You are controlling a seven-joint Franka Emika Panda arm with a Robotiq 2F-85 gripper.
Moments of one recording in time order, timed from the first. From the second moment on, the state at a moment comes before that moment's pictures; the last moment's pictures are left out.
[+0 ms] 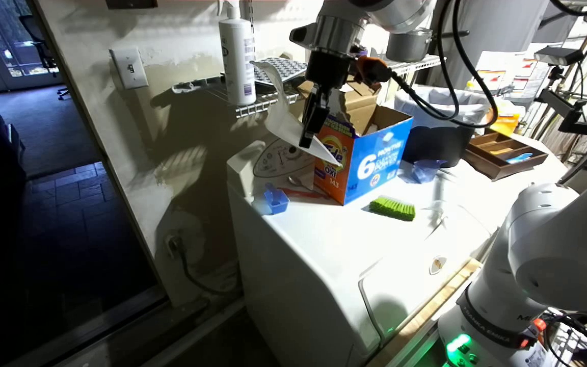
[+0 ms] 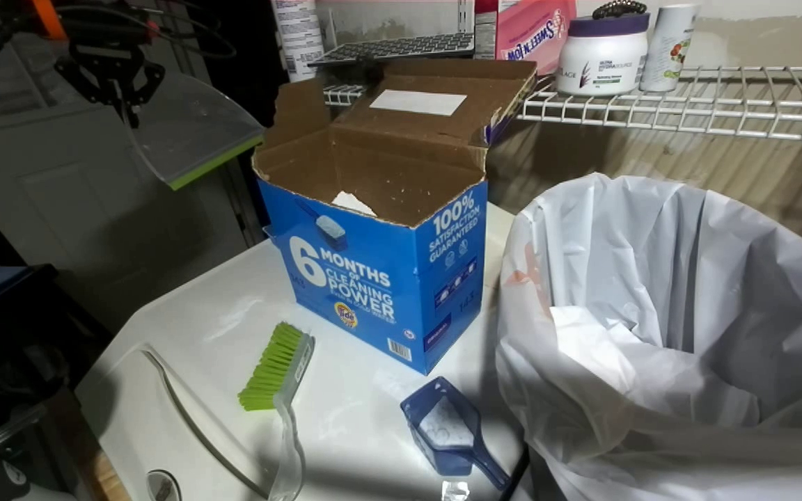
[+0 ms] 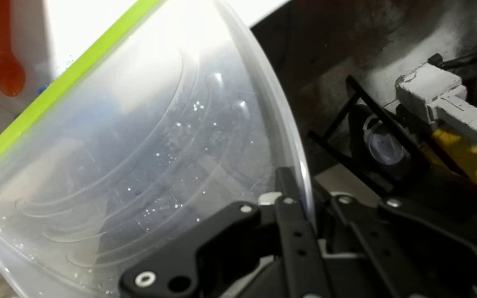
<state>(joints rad) 0.33 -0.46 -0.03 -2.22 0.31 1.84 -0.74</state>
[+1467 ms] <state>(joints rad) 0.20 -0.31 -0.16 -1.95 0.93 1.60 -0.97</state>
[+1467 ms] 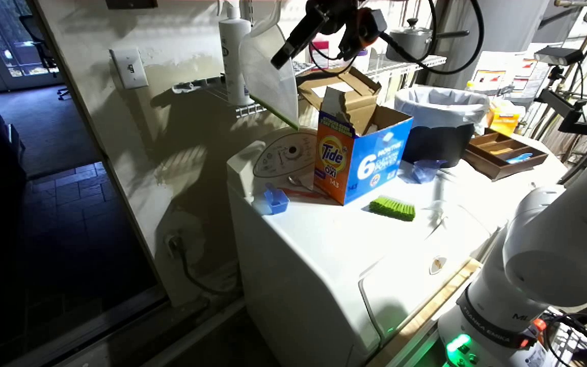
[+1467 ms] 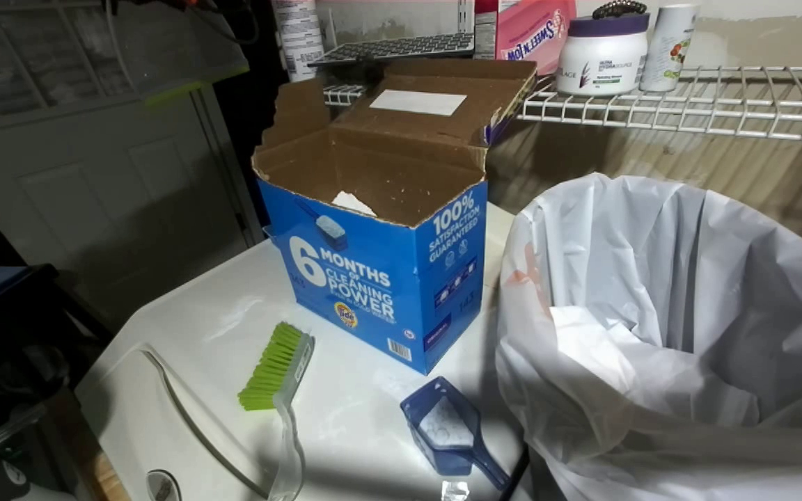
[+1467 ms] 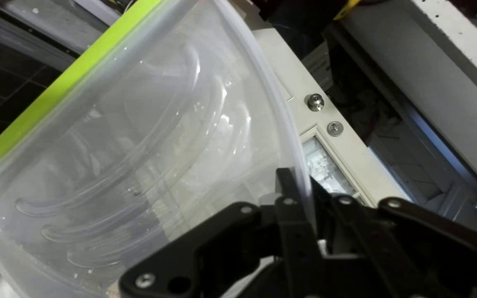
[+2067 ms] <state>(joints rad) 0.12 -0.26 -0.11 -1.89 0.94 1.52 -0.94</state>
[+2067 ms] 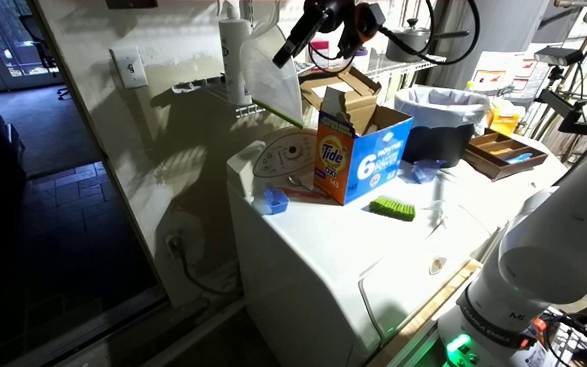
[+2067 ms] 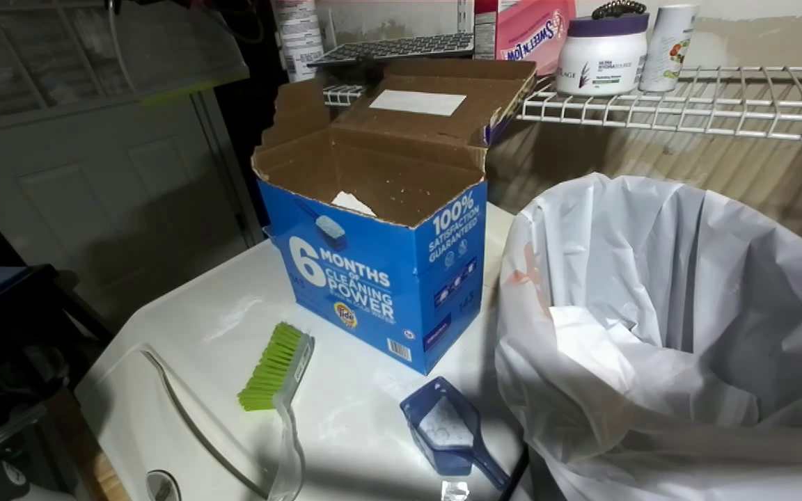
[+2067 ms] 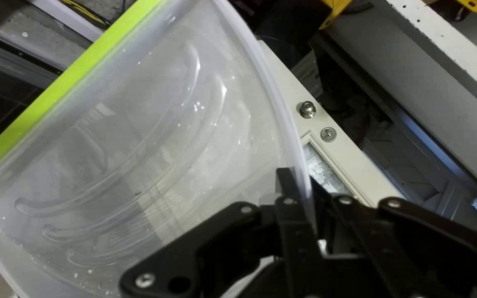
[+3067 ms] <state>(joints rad) 0.04 -0.05 -0.11 -1.66 1.23 1.14 -0.81</state>
